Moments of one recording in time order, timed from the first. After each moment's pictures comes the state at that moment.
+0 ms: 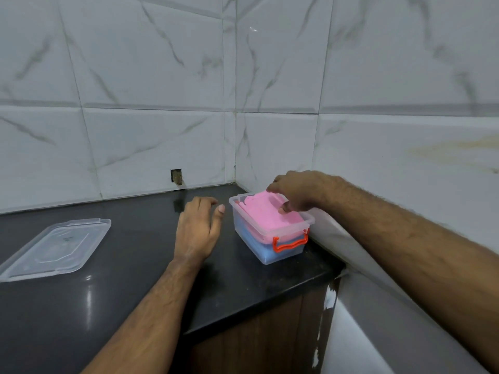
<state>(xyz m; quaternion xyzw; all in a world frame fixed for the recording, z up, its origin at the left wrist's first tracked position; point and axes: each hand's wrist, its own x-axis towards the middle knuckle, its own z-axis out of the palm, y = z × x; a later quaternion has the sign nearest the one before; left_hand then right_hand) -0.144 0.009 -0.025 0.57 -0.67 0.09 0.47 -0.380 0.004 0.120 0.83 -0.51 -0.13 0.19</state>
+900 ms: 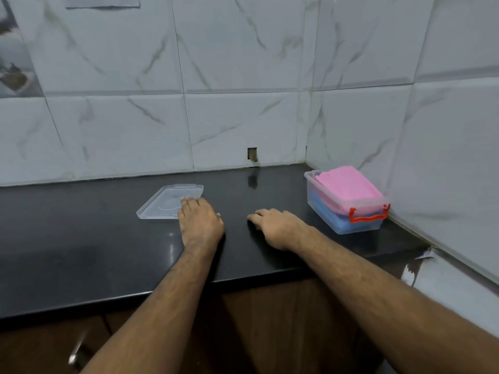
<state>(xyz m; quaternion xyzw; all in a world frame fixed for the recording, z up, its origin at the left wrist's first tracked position) -0.023 0.103 -0.048 0.85 -0.46 0.14 0.21 -0.210 0.060 -0.021 0.92 -0.38 0.00 0.06</state>
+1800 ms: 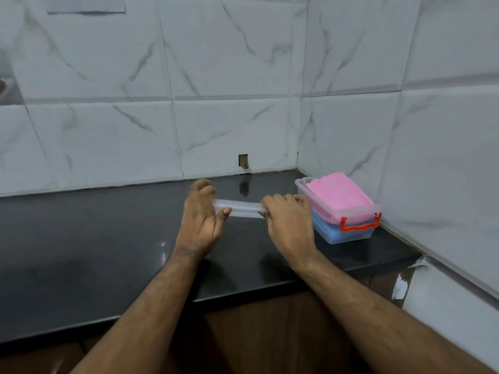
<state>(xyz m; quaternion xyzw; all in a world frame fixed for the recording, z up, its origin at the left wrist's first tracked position) -0.028 0.101 -0.030 0.51 -0.67 0.20 0.51 -0.239 0.072 -0.014 0.79 -0.42 0.39 0.19</state>
